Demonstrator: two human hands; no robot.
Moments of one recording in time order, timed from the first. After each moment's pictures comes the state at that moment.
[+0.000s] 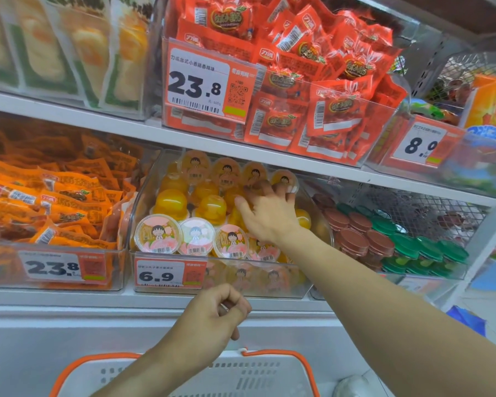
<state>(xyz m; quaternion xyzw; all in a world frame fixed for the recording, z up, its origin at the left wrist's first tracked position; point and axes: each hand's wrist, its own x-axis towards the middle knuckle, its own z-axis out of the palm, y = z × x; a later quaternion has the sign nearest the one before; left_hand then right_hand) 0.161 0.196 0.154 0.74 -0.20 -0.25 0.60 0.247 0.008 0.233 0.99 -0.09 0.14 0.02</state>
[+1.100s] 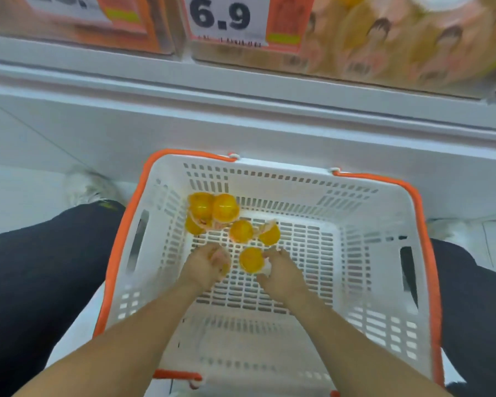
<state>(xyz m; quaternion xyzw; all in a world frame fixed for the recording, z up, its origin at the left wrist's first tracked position) 0.076 0.311 -0.167 0.85 0.11 -0.35 0.37 0.025 0.117 -0.170 0.89 -0.16 -0.33 -0.28</state>
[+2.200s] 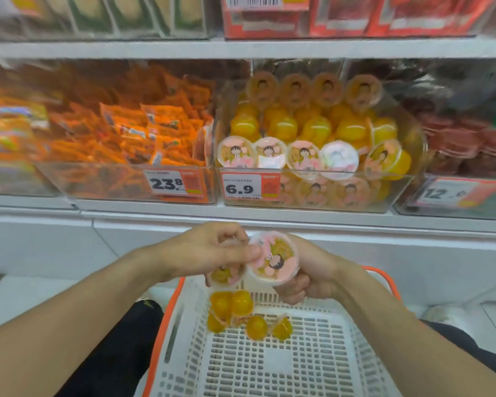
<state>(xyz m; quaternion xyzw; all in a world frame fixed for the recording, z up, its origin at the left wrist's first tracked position) 0.147 0.310 0.177 0.82 -0.21 -0.33 0.43 0.106 0.102 0.123 0.58 -0.01 -0.41 -0.70</state>
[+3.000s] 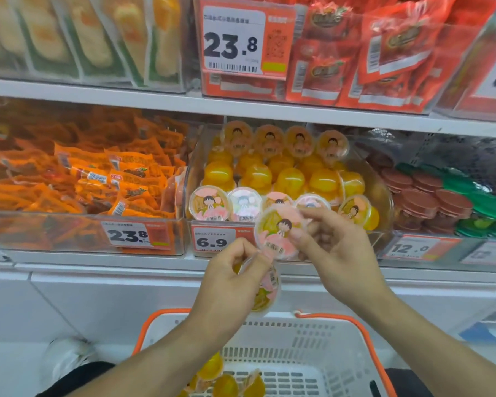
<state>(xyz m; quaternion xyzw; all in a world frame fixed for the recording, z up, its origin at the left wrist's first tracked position) 0.138 0.226 0.182 0.71 -0.13 -0.09 0.68 0.118 0.051 0.193 0.80 0.02 0.24 -0.55</state>
